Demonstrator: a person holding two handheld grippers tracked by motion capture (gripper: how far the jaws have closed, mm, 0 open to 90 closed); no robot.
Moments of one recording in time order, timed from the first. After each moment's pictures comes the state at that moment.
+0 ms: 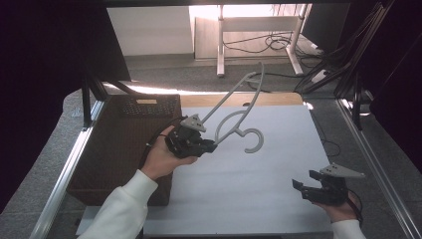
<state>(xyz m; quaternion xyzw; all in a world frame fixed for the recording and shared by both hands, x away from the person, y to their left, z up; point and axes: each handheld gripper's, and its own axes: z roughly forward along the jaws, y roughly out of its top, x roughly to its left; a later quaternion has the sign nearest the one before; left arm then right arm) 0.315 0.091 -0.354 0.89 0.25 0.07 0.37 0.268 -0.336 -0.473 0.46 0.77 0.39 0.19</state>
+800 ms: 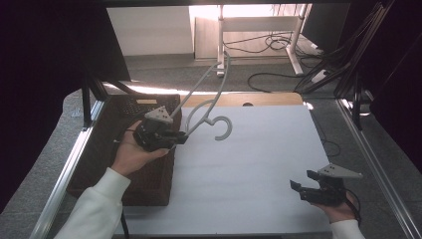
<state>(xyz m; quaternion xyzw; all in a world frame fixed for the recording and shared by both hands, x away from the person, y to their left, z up) 0.316 0.161 -0.347 0.87 0.30 0.10 0.37 0.267 -0.331 -0.473 0.45 0.78 0.40 0.19</state>
